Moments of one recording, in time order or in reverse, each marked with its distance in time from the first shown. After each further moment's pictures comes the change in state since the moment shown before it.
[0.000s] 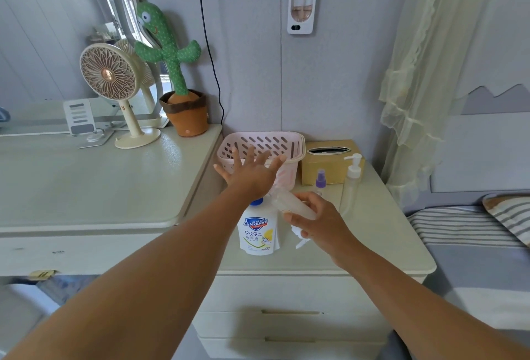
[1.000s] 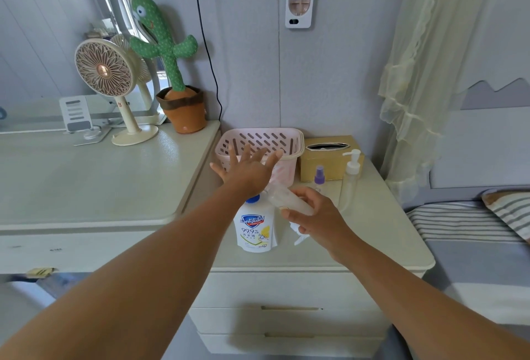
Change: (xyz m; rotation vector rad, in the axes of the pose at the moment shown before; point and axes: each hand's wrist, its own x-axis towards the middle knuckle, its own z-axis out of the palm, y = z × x) left_hand 0.007 -0.005 0.002 -0.003 0.006 0.023; right_hand 0.001 0.000 -0.002 -0.001 -0.018 -0.006
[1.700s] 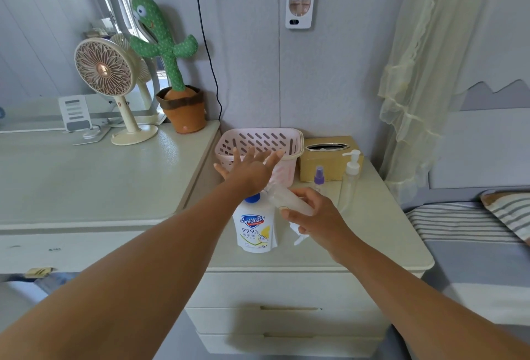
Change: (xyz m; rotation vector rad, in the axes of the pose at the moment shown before) left_hand -0.001 0.002 0.001 -0.075 -0.055 0.030; right_hand 0.000 0.000 0.001 -0.016 0.018 0.004
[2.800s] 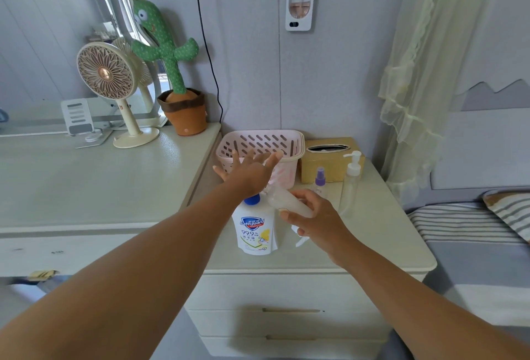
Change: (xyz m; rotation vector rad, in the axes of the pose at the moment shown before) left_hand -0.007 0.002 -0.008 0.034 -0.007 -0.045; right_hand -0.001 -0.001 0.003 0.037 0.000 0.013
